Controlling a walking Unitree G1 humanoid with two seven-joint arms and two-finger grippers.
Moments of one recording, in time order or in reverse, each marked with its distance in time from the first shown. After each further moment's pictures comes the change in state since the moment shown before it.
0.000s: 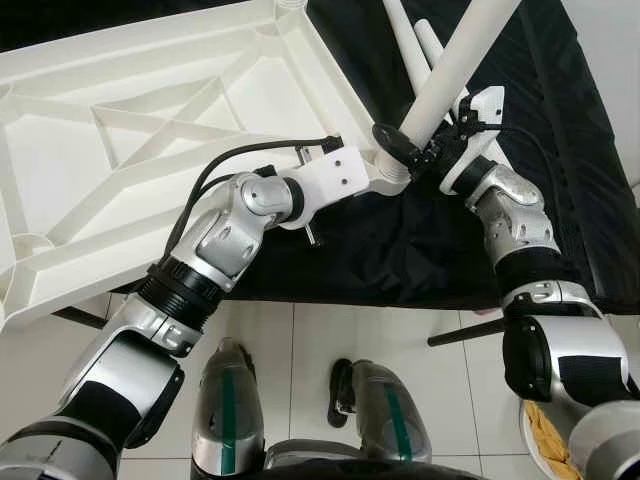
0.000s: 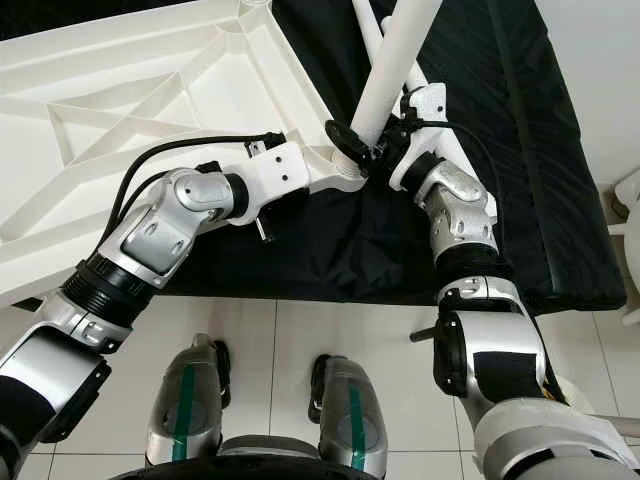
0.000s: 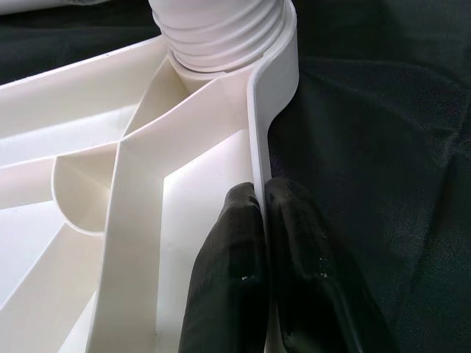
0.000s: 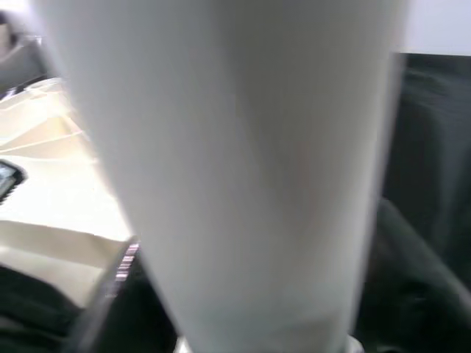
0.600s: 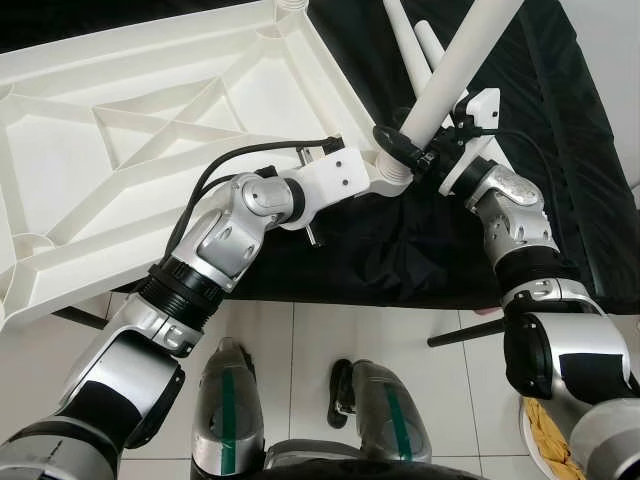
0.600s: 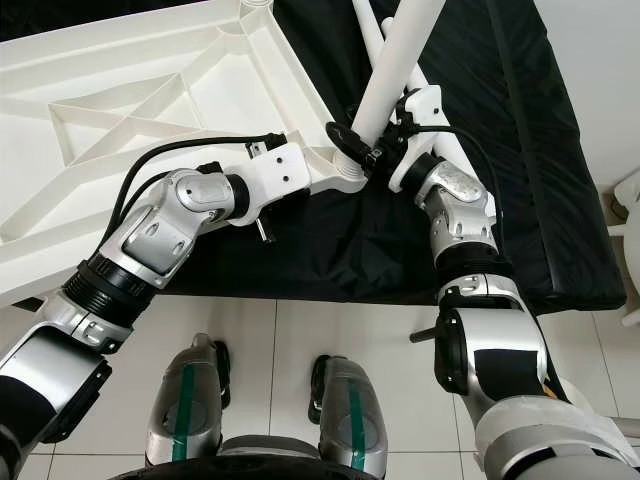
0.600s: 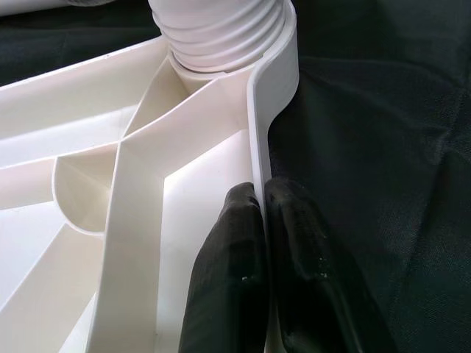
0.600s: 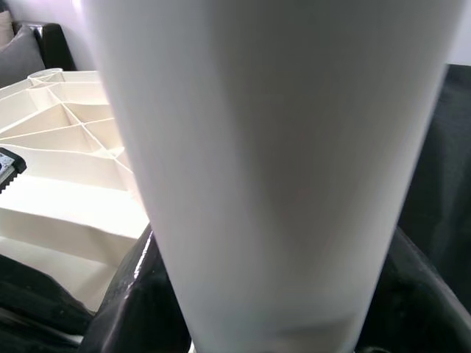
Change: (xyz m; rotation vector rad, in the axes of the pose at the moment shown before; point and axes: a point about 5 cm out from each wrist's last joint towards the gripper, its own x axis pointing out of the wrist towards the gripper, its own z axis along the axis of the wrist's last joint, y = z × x) left arm 0.001 -0.001 0.000 0.001 0.000 -0.004; right arm -0.001 -0.001 -0.001 -0.033 0.003 -0.001
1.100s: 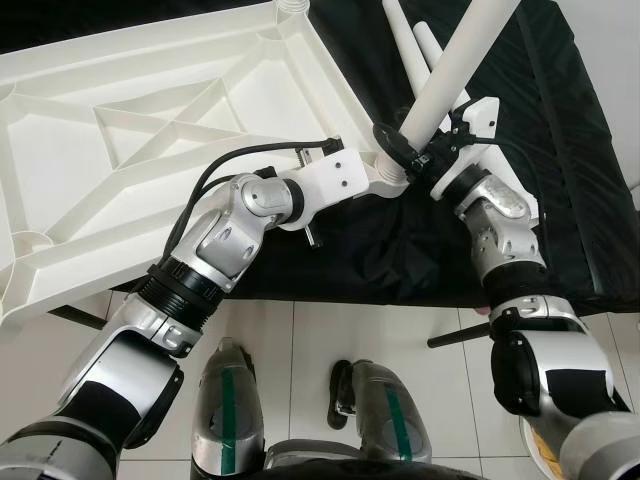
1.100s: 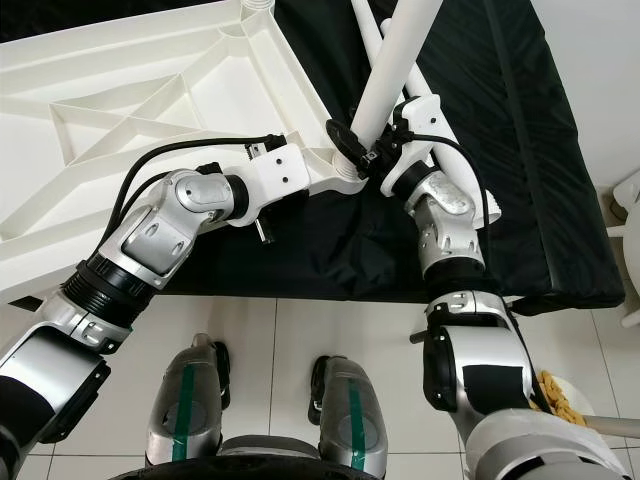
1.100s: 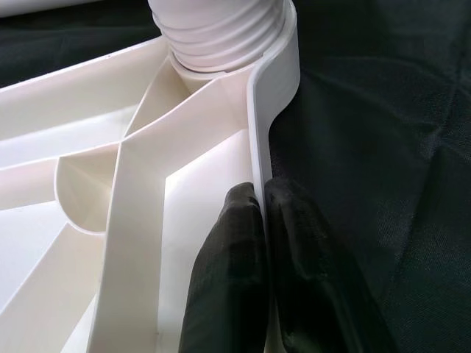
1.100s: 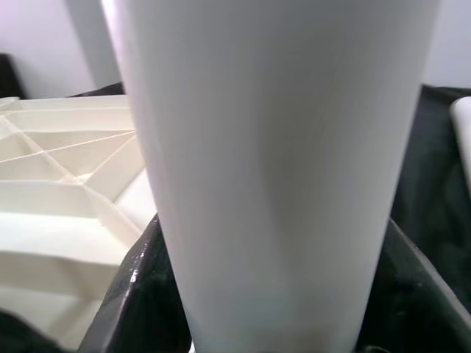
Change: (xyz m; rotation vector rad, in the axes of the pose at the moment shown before) left arm 0.001 -0.001 0.000 0.003 0.001 -0.003; right arm 0.000 0.015 -0.005 0.013 -0.083 -0.175
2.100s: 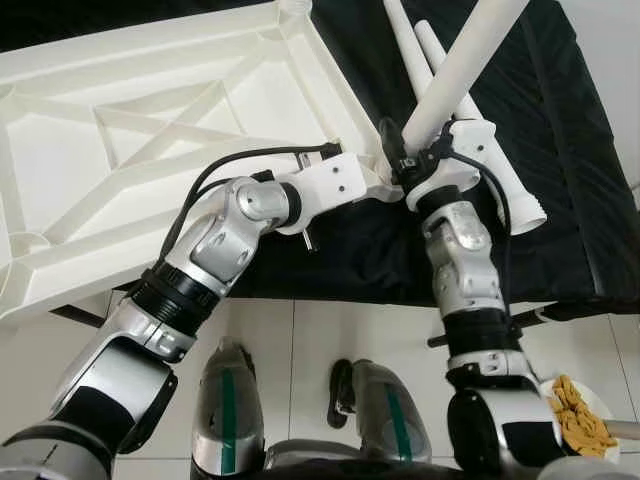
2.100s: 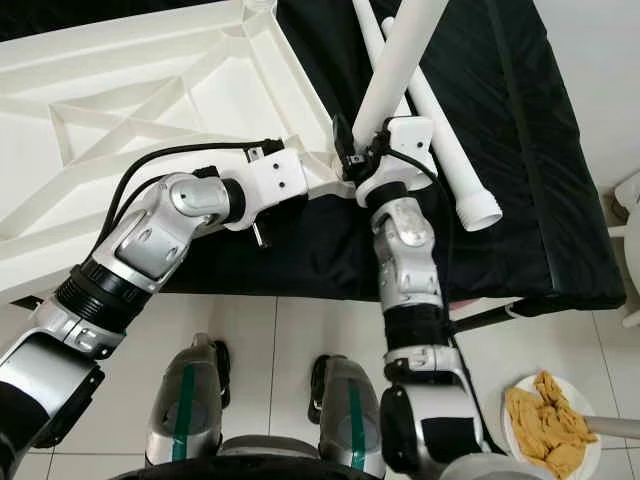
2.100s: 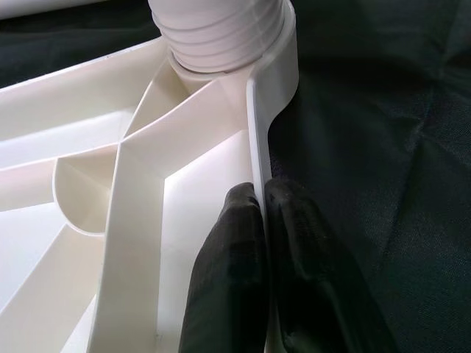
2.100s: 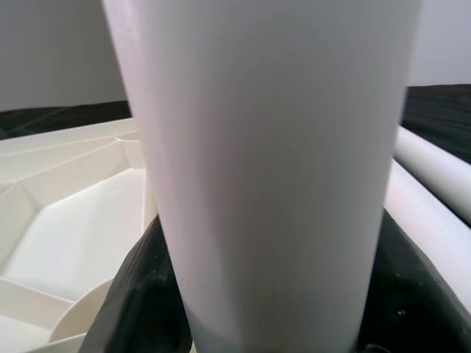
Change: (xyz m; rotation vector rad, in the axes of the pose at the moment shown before) left arm -0.004 -0.004 0.000 0.013 -0.013 -0.021; right arm -0.004 0.044 0.002 0.030 -0.069 -0.454
